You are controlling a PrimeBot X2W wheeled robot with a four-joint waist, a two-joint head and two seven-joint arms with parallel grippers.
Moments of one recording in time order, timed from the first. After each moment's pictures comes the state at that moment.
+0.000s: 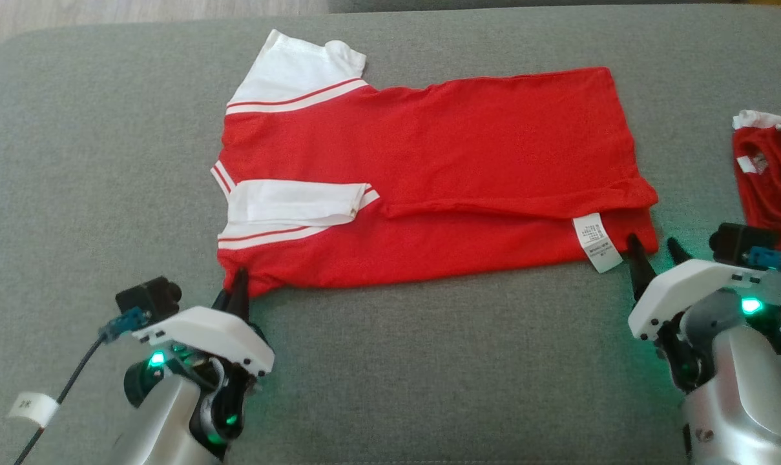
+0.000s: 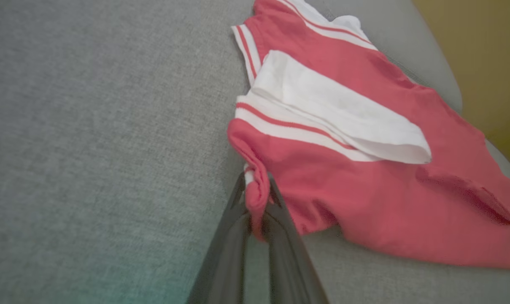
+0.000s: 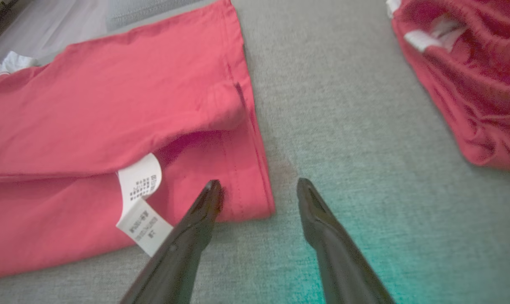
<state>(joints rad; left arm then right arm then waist) -0.29 0.18 -0.39 0.43 -0.85 0.11 0.12 -0.32 -0.05 -0.17 0.50 0.15 0.12 0.25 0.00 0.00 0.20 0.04</state>
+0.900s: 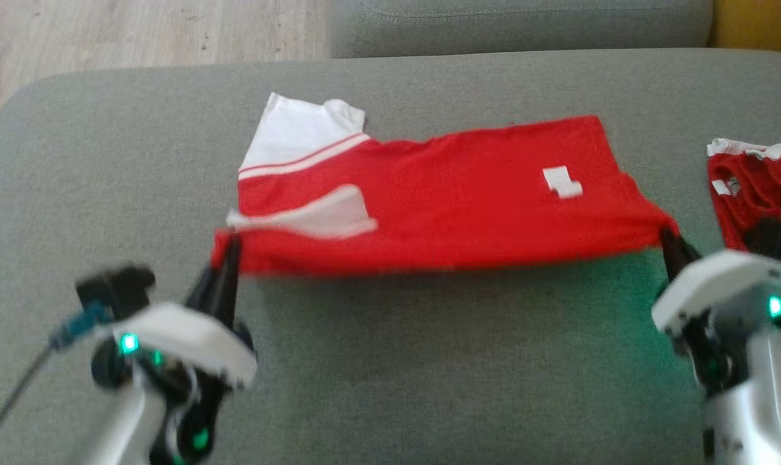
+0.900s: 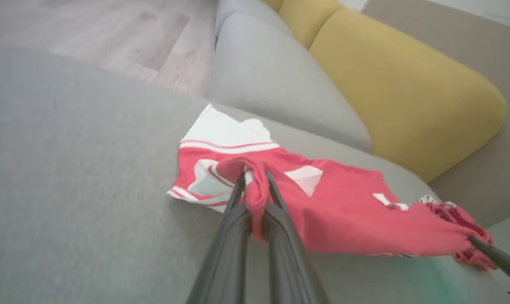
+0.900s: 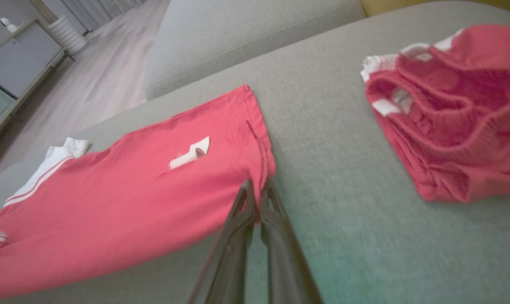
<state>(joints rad) -0.20 0.33 -0.40 -0.01 -0.83 0.15 0.19 -0.30 -0.05 -0.20 0.38 0.29 0.12 0.38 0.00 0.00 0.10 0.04</state>
